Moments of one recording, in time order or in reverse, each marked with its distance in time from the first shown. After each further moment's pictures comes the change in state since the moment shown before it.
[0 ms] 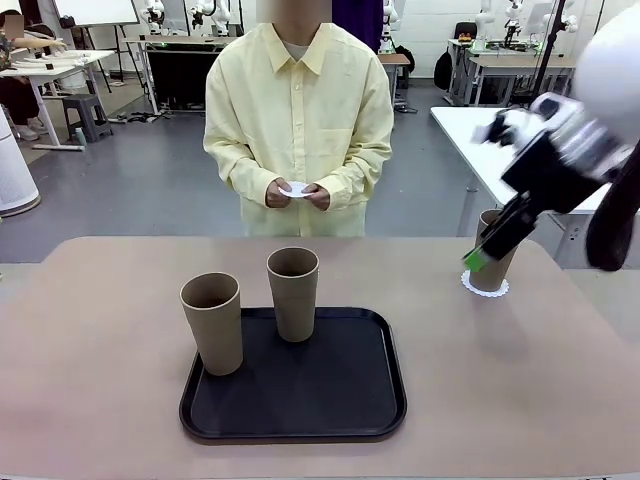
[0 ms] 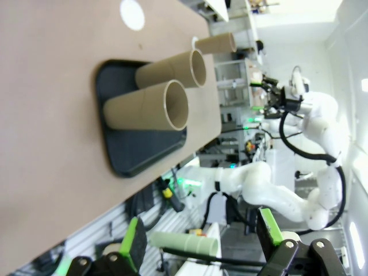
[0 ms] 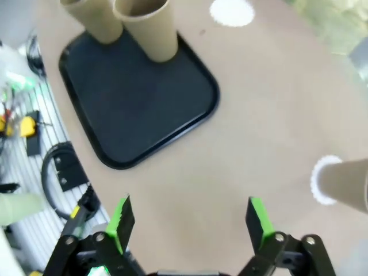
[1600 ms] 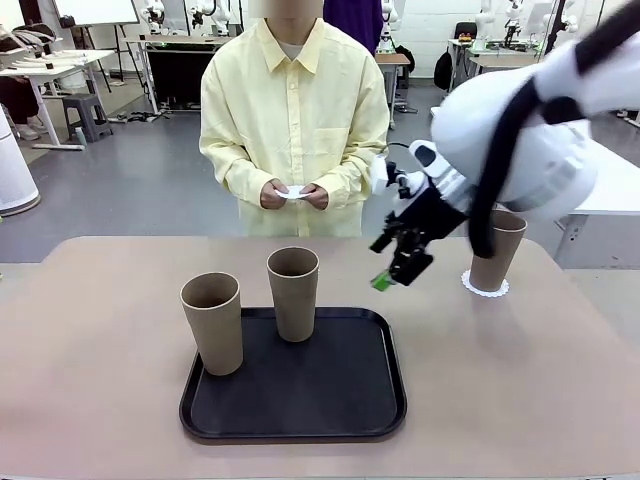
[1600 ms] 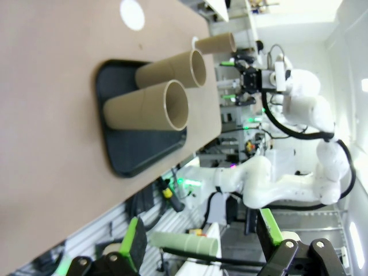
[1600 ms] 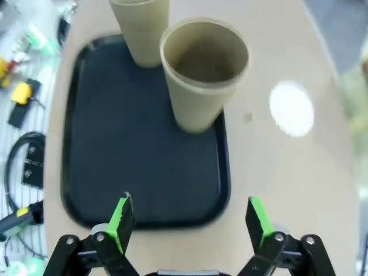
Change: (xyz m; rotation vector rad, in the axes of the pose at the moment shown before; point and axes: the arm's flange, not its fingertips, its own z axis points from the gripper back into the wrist) left arm 0.000 0.000 0.000 0.000 0.000 0.000; right arm 0.082 -0.019 -0.113 0.158 -0.190 0.495
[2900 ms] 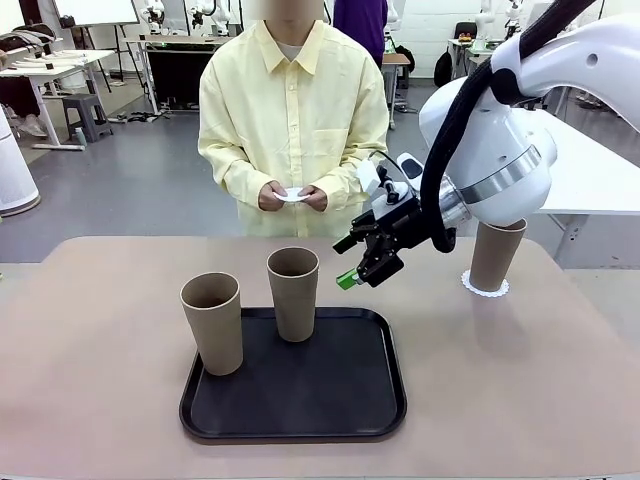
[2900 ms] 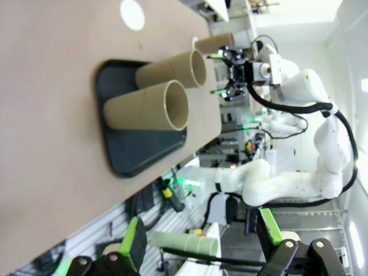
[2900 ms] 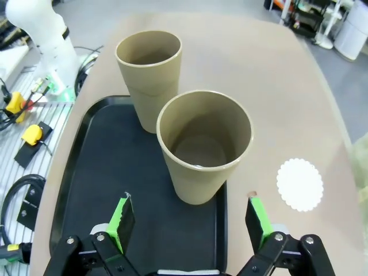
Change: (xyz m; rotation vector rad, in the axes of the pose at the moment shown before) left arm 0.000 0.000 0.000 0.000 0.000 0.000; right arm -0.008 -0.021 -0.043 0.080 -0.282 0.027
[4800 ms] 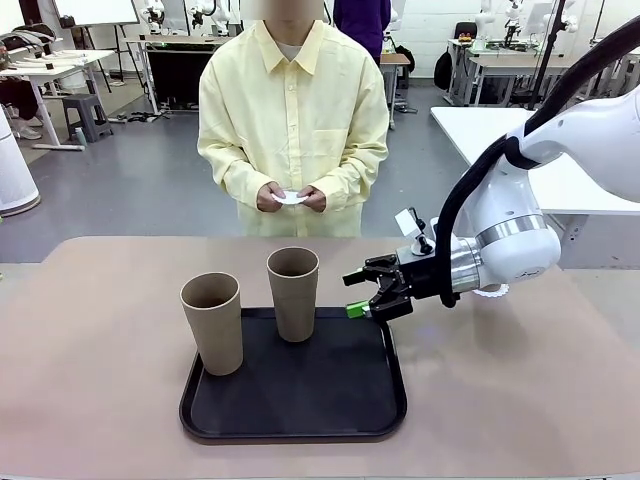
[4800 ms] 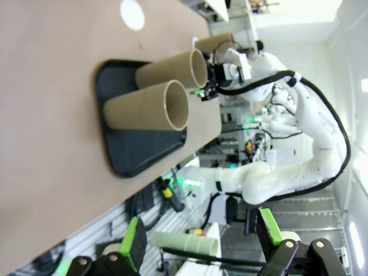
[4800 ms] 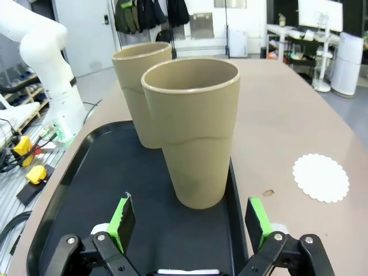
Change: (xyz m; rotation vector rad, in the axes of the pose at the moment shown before) left arm 0.000 0.000 0.000 0.000 0.000 0.000; right arm -0.118 -0.004 -0.041 0.041 -0.371 -0.122
